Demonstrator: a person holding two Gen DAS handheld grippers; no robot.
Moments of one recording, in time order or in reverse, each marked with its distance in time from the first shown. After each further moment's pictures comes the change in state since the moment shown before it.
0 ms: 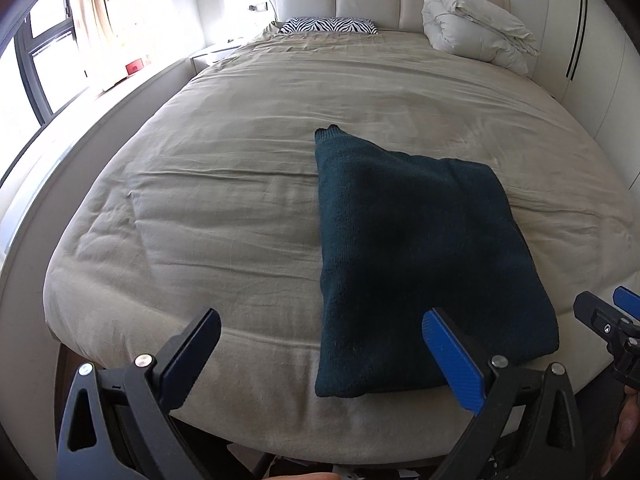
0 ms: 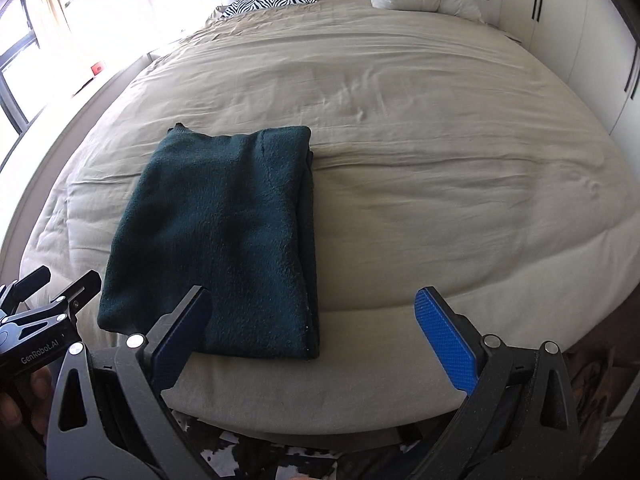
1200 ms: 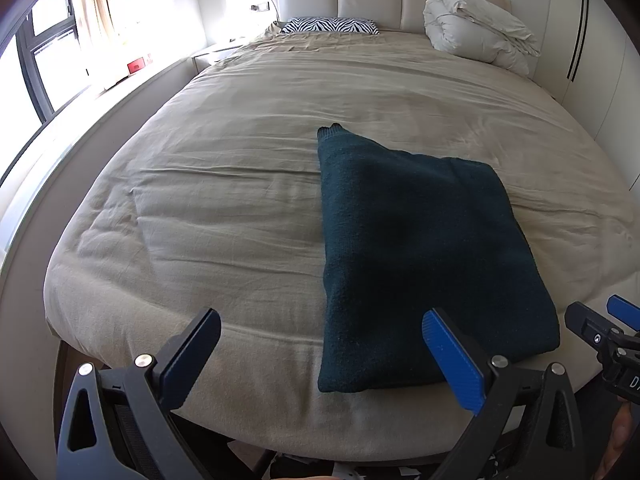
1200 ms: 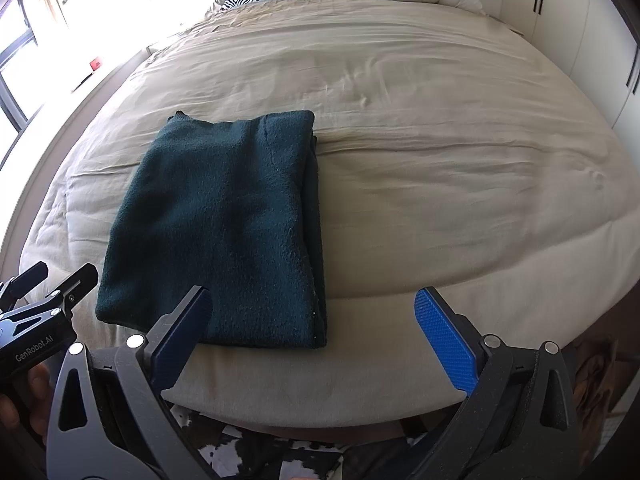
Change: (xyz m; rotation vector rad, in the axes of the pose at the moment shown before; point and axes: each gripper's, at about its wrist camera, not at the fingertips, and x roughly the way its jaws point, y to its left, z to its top) left arm 0.000 0.002 -0.003 -0.003 -0.003 0.000; right arm 0.005 0.006 -0.006 0.003 0.027 0.002
